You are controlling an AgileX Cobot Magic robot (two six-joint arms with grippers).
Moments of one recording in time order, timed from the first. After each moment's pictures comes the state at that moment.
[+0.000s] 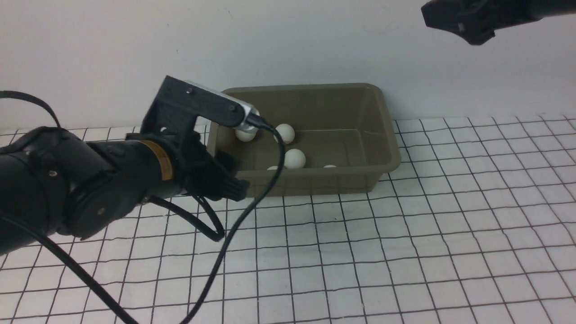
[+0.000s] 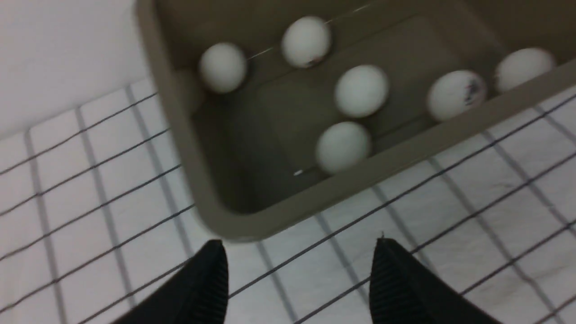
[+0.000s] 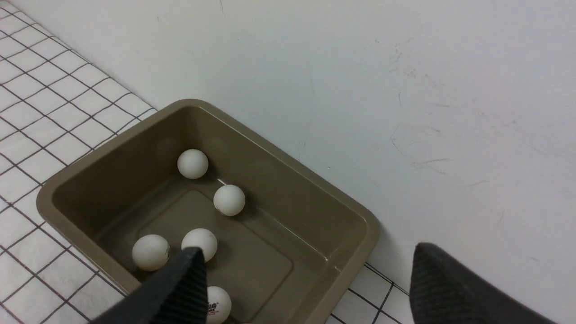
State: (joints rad) right arm 0.22 1.42 -1.47 0.48 0.74 -0.75; left arm -0.46 1.43 -0.87 0.30 0.16 -0.28
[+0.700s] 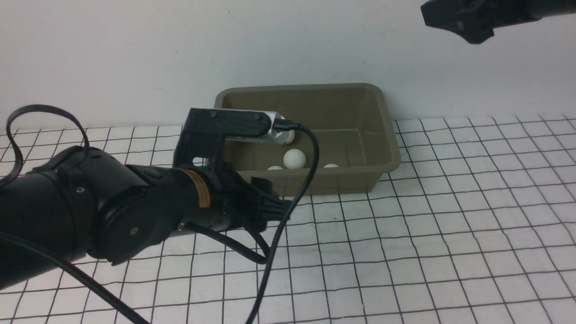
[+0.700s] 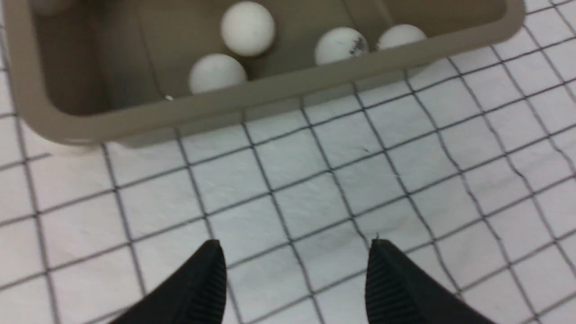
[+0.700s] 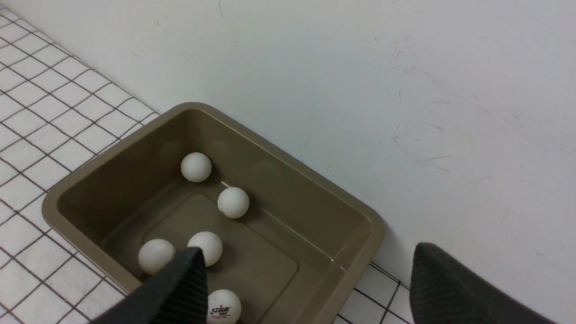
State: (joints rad) right arm 0.22 1.42 -1.47 0.48 0.74 -0.73; left arm -0.61 1.43 -0.87 0.11 0.26 -0.47
